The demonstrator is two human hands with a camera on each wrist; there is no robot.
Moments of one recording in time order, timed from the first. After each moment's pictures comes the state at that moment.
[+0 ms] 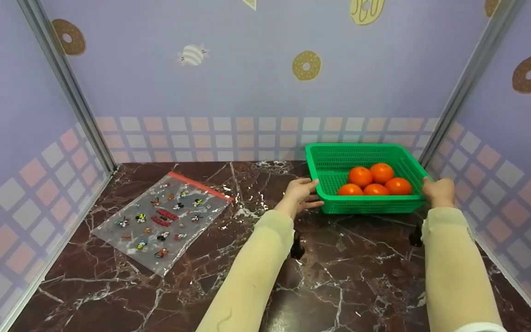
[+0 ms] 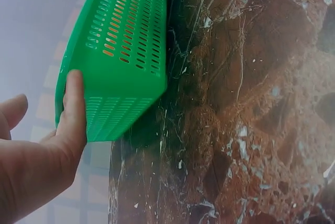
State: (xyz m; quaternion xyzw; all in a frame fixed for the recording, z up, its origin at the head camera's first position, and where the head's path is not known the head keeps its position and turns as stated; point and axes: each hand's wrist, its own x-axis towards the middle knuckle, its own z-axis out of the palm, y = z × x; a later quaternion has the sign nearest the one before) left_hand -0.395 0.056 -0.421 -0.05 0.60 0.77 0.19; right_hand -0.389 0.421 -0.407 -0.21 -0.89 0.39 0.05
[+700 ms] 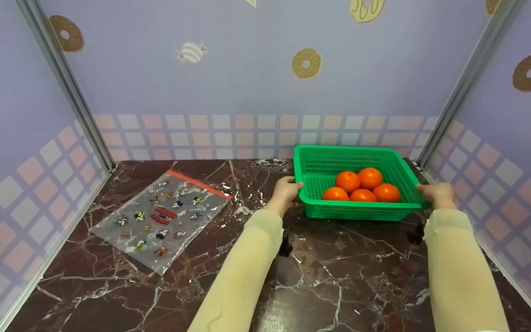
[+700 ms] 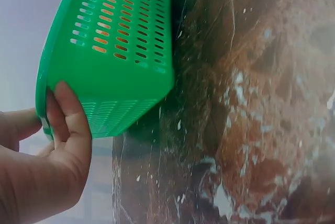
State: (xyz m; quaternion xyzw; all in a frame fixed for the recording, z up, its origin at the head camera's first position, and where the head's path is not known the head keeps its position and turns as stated) left_hand -0.402 0.034 -0.434 -0.08 0.68 0.72 0.10; right_hand -0.387 0.423 -0.410 -0.24 -0.90 0.37 -0.02
